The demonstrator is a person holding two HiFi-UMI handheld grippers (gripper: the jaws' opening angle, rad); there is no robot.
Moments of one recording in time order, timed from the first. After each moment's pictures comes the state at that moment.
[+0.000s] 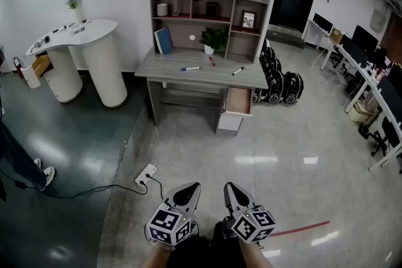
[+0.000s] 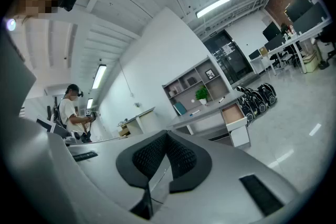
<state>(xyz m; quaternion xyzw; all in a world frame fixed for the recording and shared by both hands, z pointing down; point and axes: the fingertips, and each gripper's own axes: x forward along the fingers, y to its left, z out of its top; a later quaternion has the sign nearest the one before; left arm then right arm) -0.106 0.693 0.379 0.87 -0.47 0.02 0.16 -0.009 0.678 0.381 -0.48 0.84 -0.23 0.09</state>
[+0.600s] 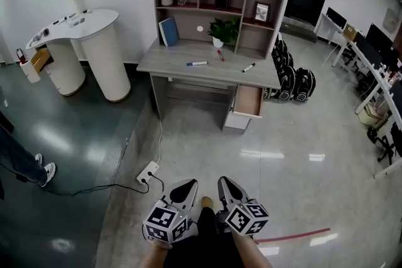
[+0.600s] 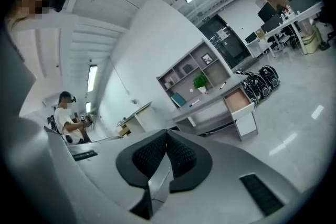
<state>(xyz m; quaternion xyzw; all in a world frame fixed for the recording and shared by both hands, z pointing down) -0.126 0.603 0.397 0.85 -0.50 0.03 0.17 -0.040 0.569 0.416 -0.46 0.83 -0.30 0.09</state>
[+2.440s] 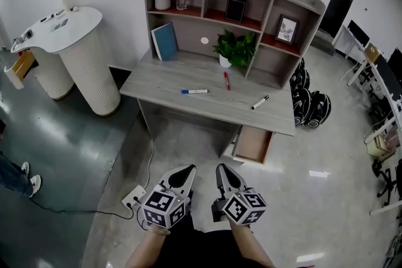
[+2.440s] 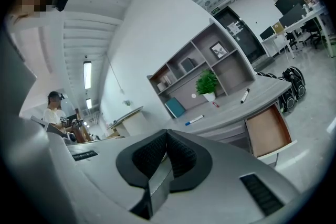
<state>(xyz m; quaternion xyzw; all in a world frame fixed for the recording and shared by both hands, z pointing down) -0.142 0.247 0.409 0.83 -0.53 0.01 0.19 -0.058 0.212 0.420 -0.43 0.86 -0.28 0.07</state>
